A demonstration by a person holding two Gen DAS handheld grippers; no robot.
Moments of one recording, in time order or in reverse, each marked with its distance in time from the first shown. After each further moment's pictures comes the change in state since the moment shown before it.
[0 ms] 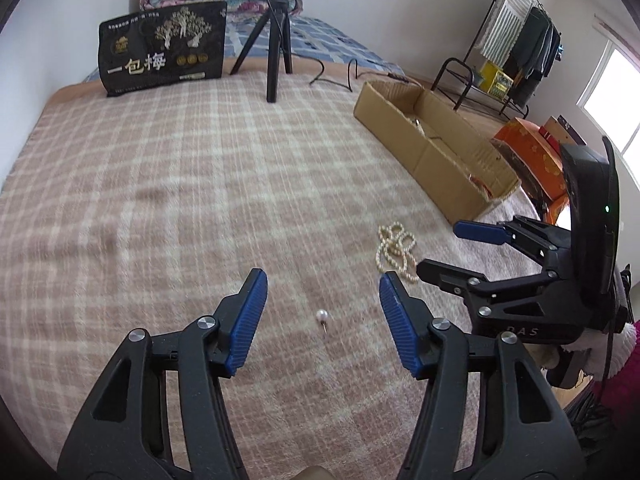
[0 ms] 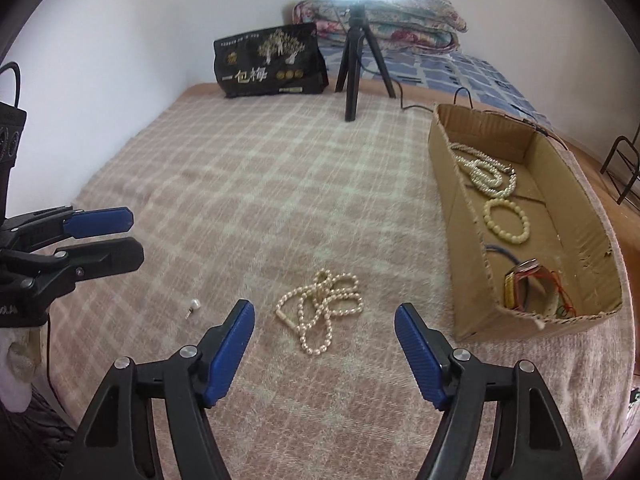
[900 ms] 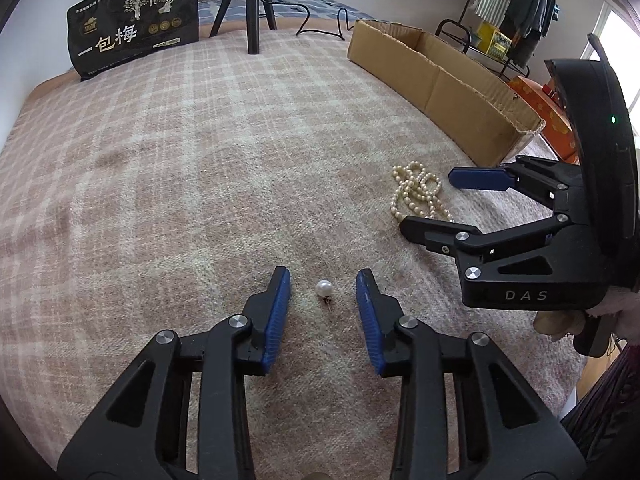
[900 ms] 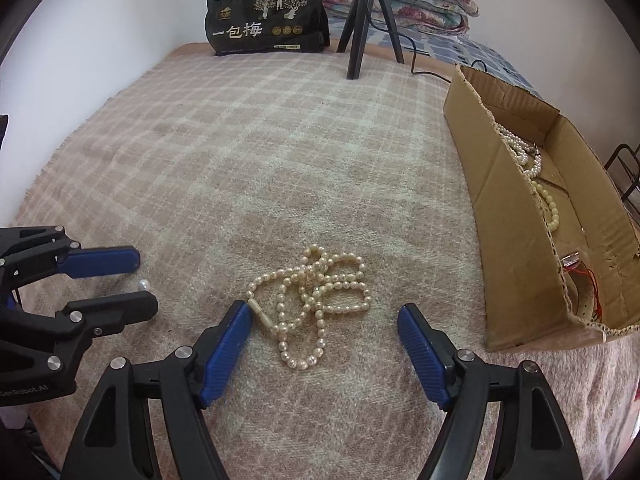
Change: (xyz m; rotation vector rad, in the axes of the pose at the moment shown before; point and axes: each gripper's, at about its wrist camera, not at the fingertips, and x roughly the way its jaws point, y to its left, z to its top) left arm 0.057 -0.006 -0.026 0.092 0.081 0.034; right arm 0.046 0.003 -0.003 -0.042 0.073 -0.052
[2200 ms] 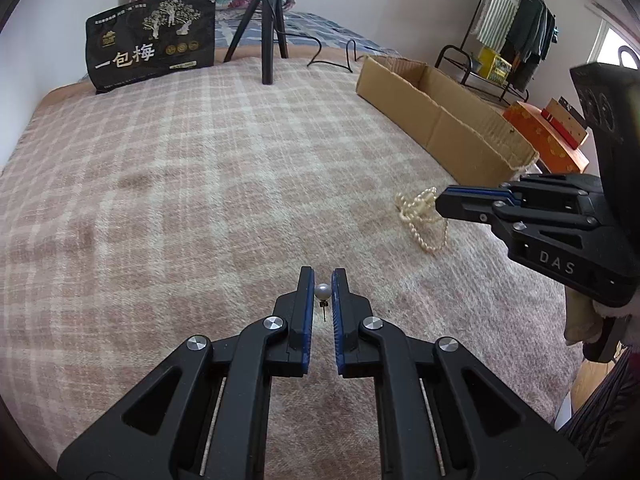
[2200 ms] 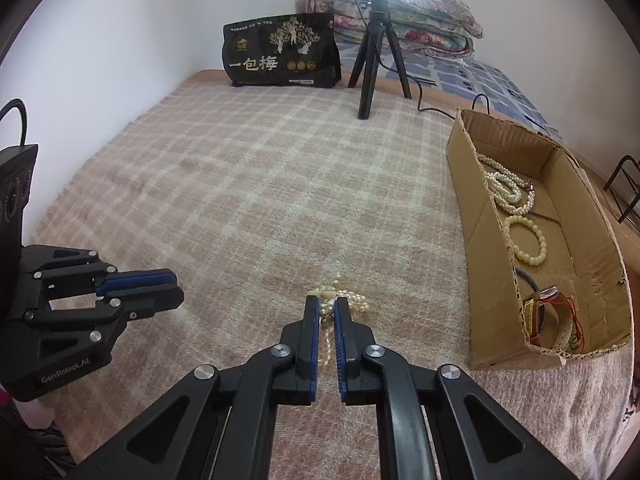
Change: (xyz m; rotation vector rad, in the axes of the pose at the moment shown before) left arm -0.024 0.013 0.008 -0.040 -0.092 -0.006; right arm -0.038 0.003 0.016 -0.012 -0.084 0.047
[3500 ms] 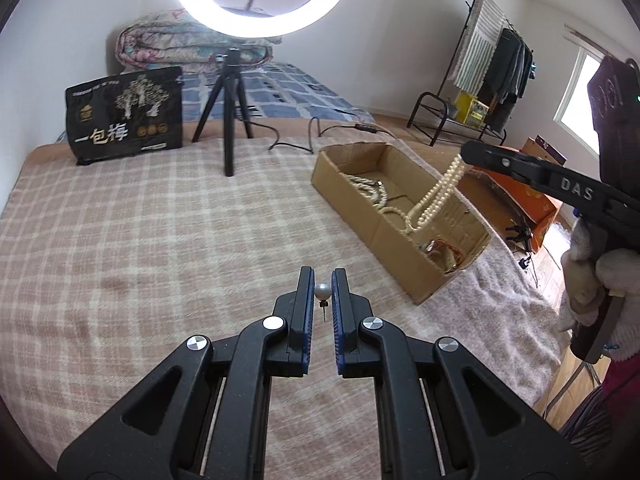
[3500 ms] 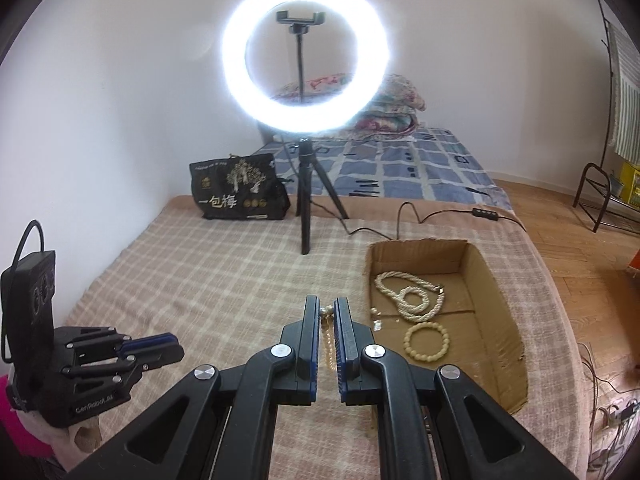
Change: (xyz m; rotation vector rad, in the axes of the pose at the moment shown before) left arm -0.035 -0.046 0.069 0.006 -0.162 -0.081; right arm -0.111 -0.076 0.059 0.151 -0.305 -0.055
